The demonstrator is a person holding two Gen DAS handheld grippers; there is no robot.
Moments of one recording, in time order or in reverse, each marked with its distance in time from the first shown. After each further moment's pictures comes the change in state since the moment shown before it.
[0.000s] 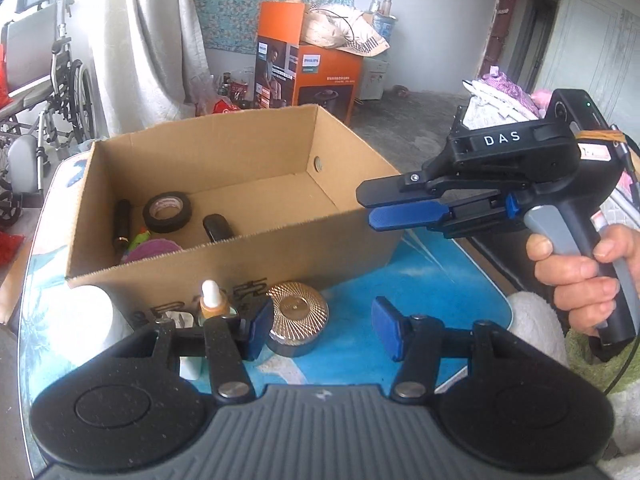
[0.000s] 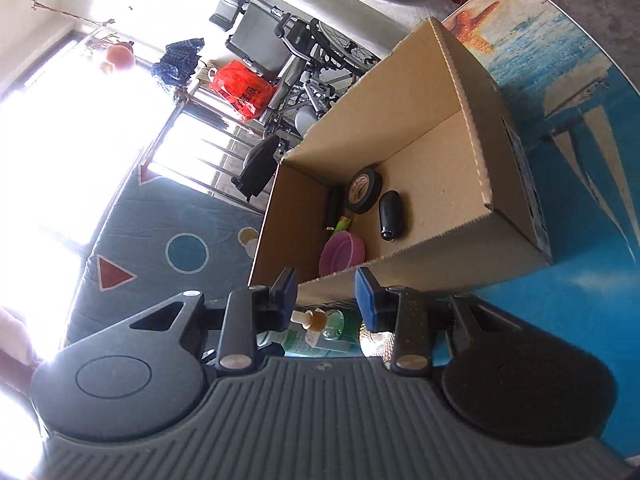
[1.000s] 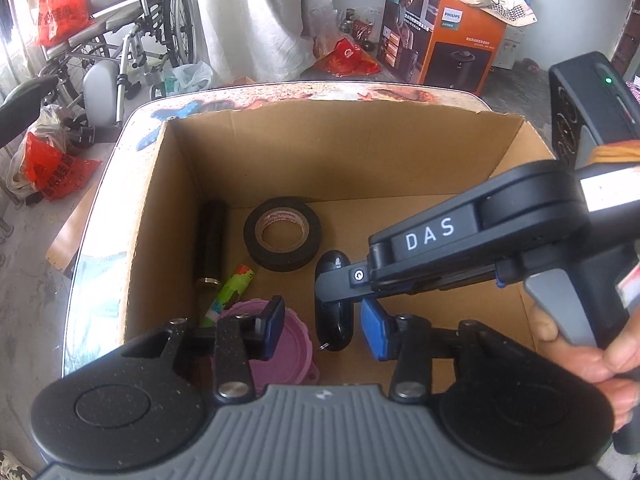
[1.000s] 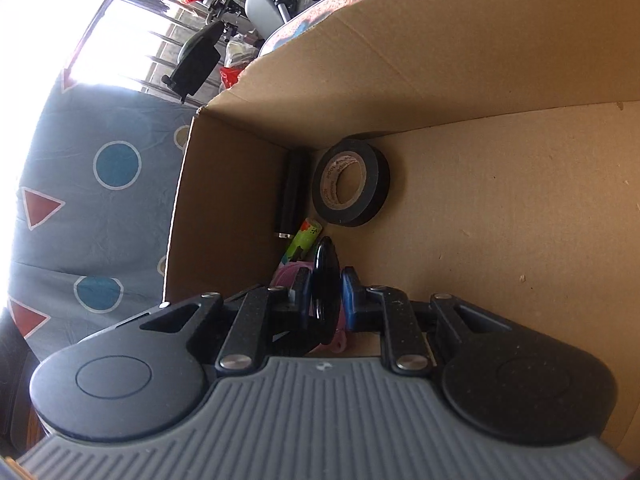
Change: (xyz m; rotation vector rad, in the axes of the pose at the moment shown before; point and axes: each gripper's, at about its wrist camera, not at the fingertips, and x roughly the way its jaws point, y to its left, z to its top) left arm 0.098 0.113 0.100 -0.240 0.201 0.273; right arm 0.234 0.018 0.099 -0.053 0.422 -0.184
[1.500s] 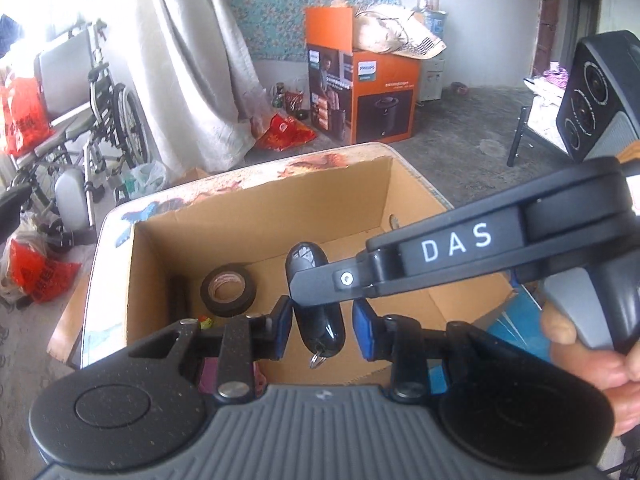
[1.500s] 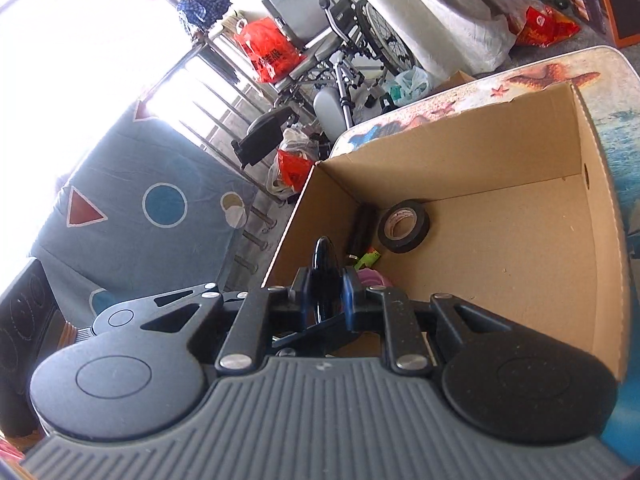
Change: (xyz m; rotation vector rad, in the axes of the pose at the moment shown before) left arm -0.067 -0.056 -0.020 0.196 -0.192 -0.070; right arm -0.119 0.041 -0.083 -0.193 -0.309 0.075
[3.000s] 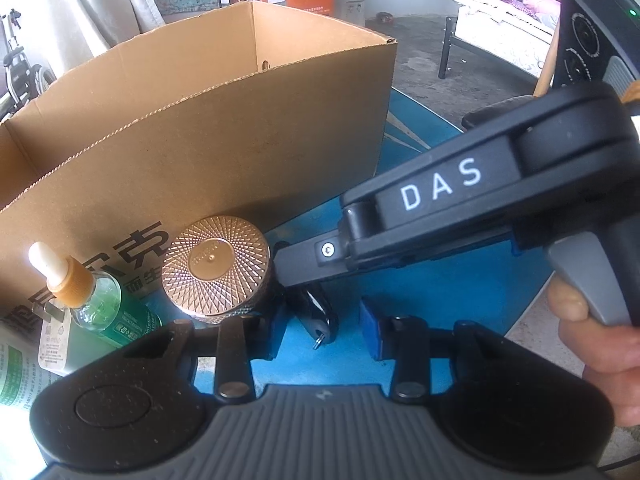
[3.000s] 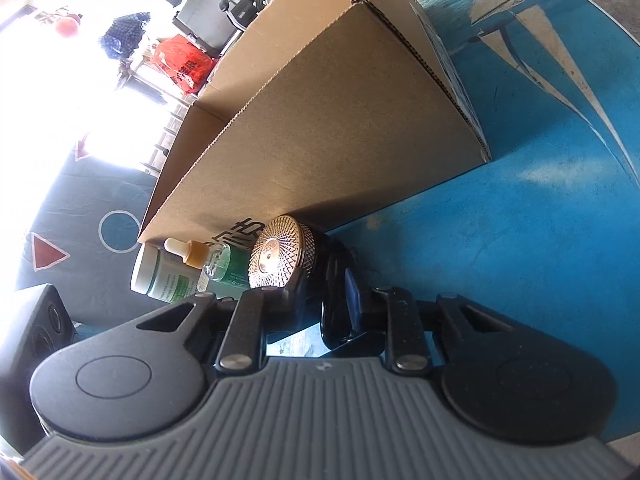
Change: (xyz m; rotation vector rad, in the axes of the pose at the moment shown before) left arm 0.059 -0.078 -0.121 0.203 0.117 -0.144; right arm -0.012 -0.093 -0.170 0.252 -0.073 -0.104
